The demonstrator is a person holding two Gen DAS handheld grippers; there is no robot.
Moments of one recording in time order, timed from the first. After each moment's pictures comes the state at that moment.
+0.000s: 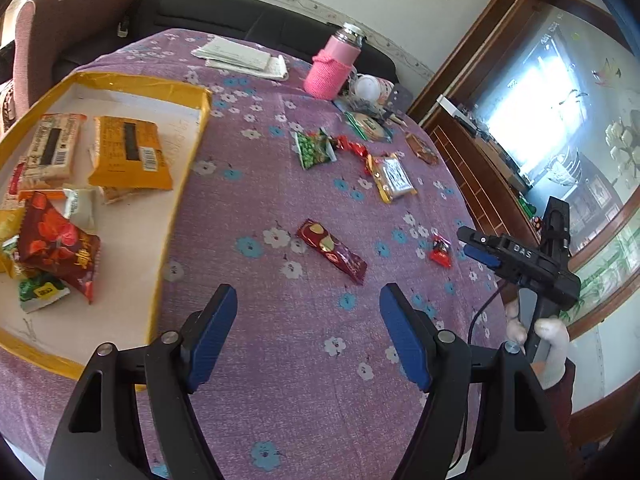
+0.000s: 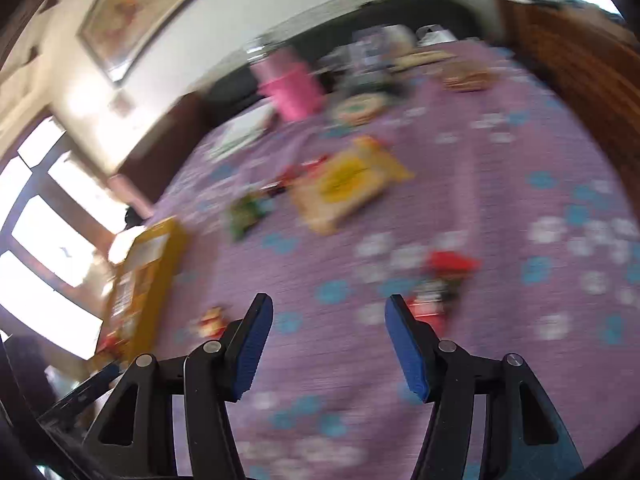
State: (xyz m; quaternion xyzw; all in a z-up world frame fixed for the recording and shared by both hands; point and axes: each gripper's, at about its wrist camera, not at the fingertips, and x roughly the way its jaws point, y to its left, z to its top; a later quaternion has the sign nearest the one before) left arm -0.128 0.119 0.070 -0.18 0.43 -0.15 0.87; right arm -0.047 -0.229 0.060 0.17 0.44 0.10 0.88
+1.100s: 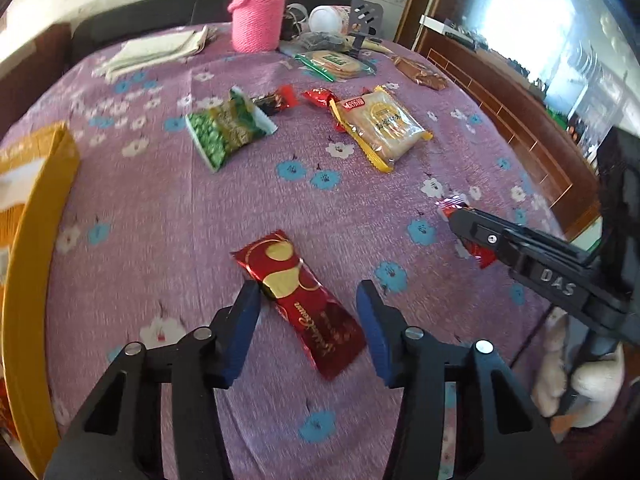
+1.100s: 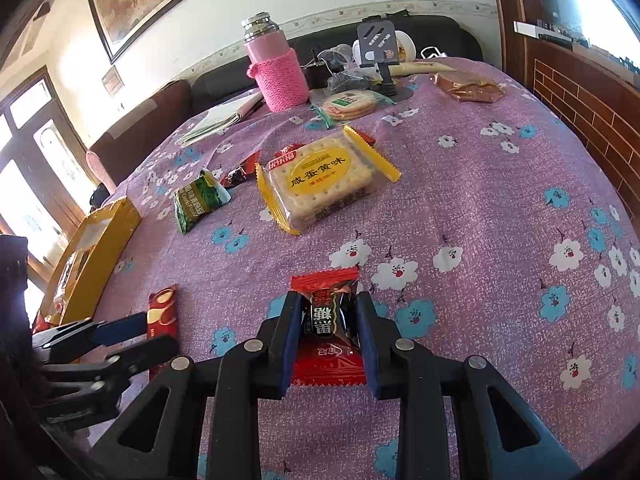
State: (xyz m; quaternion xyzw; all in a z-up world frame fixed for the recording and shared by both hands) left arm -0.031 -0.001 0.020 0.00 0.47 -0.16 0.87; right arm -0.017 -0.202 0.014 0.10 0.42 0.10 0.90
